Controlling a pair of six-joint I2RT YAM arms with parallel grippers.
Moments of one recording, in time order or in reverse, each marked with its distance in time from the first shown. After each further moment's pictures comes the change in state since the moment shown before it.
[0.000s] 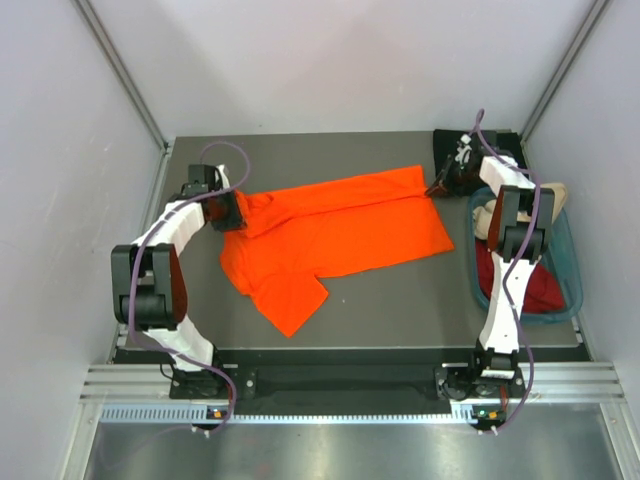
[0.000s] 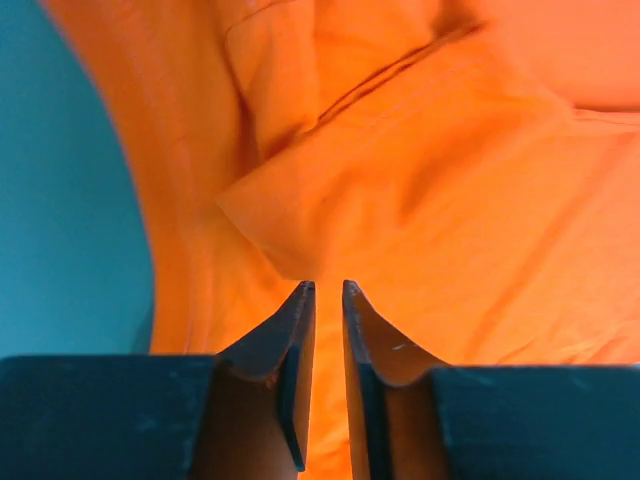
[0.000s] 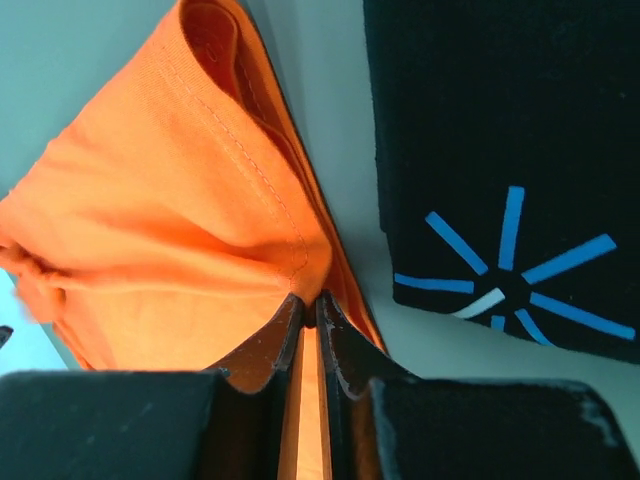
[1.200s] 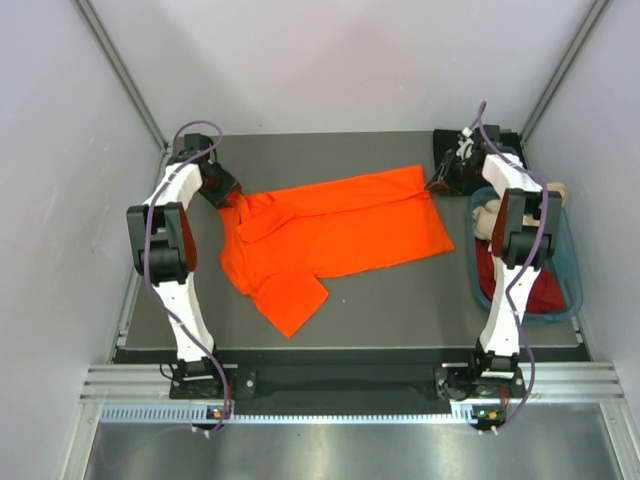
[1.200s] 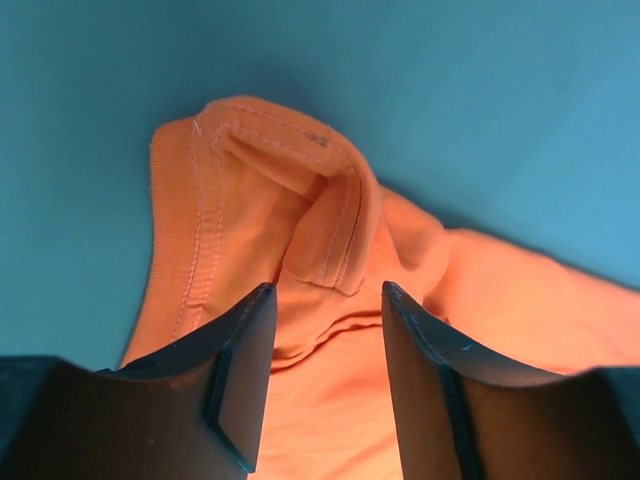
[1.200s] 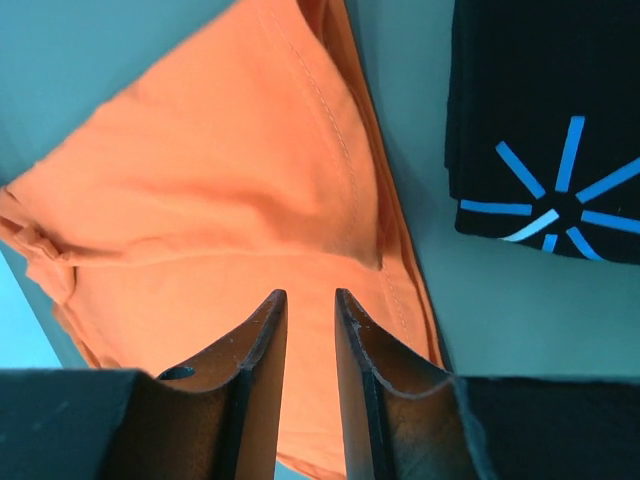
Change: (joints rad) left arm 0.071 0.404 0.523 -0.224 -0.101 -0.456; right arm 0.020 -0.118 -0.068 0.003 0.016 -0.020
